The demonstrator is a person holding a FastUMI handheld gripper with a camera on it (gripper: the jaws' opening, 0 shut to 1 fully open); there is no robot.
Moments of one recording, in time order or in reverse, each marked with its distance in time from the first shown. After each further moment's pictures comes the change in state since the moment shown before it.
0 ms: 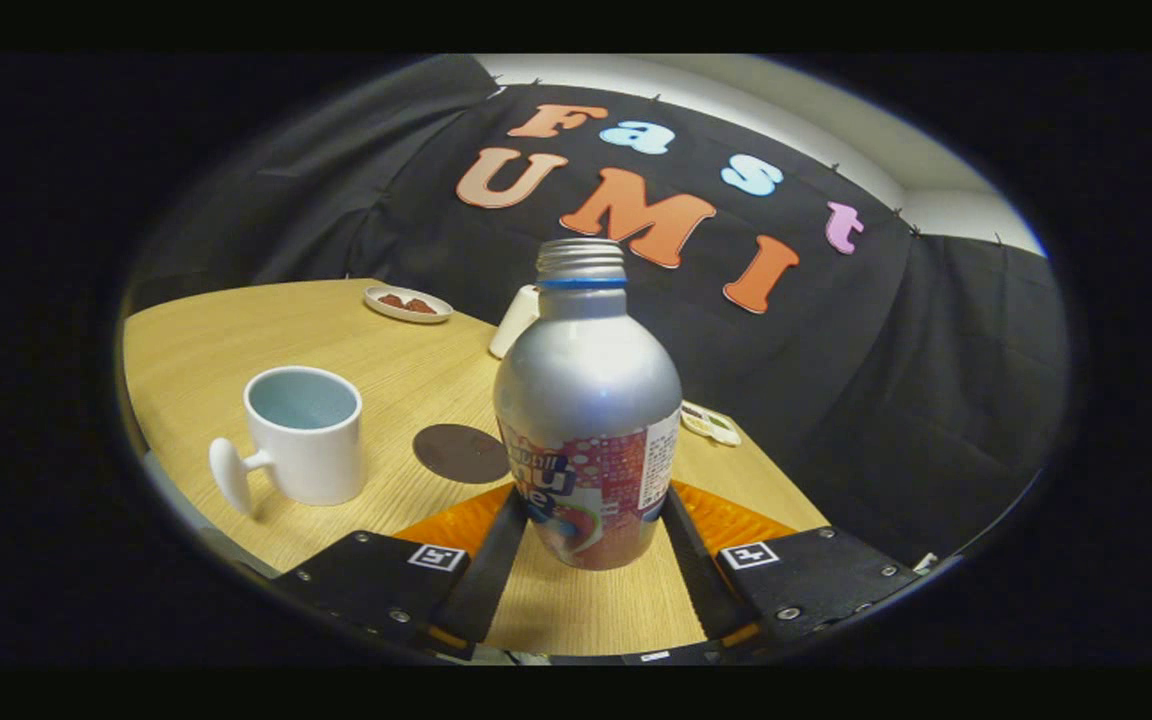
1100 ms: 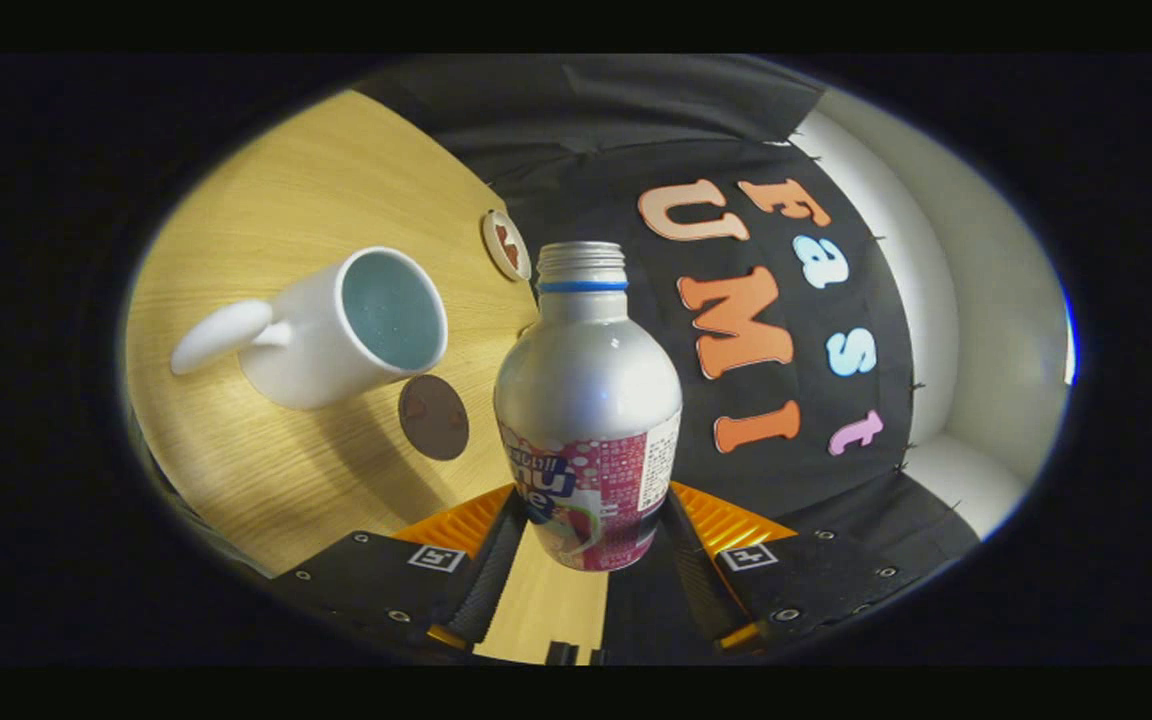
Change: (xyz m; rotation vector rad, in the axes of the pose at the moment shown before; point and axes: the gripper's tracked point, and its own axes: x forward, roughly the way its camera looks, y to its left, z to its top) arm -0.014 0.019 0.045 -0.838 -0.147 -0.108
